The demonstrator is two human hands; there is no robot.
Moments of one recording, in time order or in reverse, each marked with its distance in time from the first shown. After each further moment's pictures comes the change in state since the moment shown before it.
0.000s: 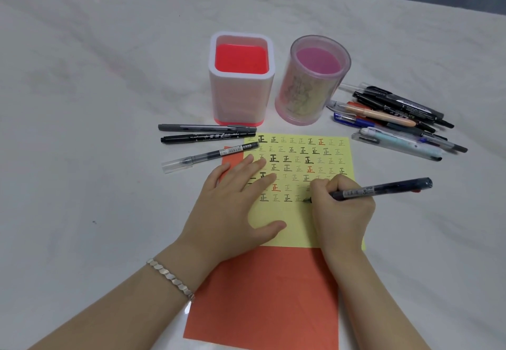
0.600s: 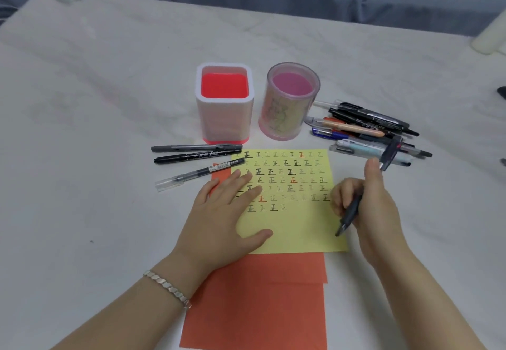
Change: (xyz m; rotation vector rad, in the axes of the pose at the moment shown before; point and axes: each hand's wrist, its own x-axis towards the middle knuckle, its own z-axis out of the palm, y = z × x) left_hand -0.002 -0.001 -0.002 -0.002 -0.050 -0.009; right_hand 0.027 -0.044 -0.056 0.170 -0.257 0.357
